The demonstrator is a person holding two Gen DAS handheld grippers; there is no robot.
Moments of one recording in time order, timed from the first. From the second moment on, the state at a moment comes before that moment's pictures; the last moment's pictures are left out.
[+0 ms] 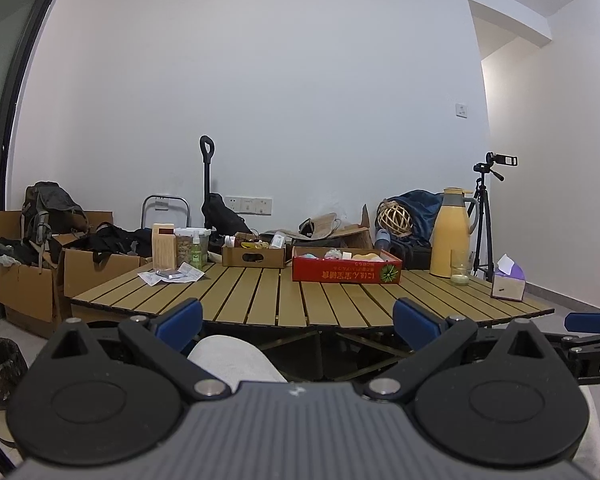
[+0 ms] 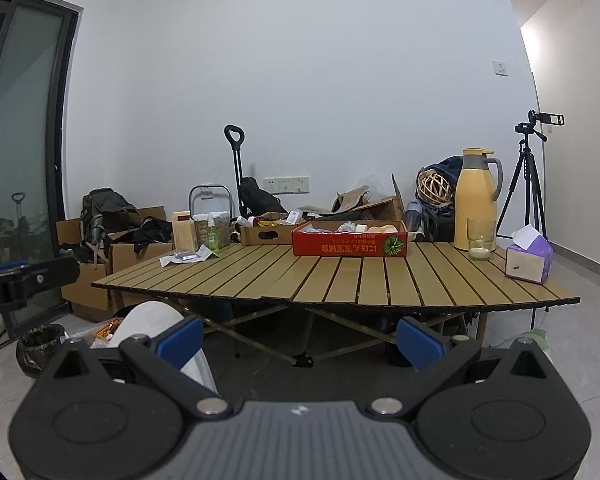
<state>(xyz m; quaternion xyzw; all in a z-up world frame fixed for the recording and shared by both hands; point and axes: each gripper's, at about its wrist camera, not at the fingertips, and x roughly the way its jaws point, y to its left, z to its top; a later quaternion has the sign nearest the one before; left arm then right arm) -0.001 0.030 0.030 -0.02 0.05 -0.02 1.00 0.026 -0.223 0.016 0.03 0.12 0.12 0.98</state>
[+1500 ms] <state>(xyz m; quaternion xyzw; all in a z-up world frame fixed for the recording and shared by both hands) -0.007 0.034 0.034 -0.01 0.05 -0.03 1.00 0.029 -0.223 0.009 0.03 0.12 0.13 0.98</state>
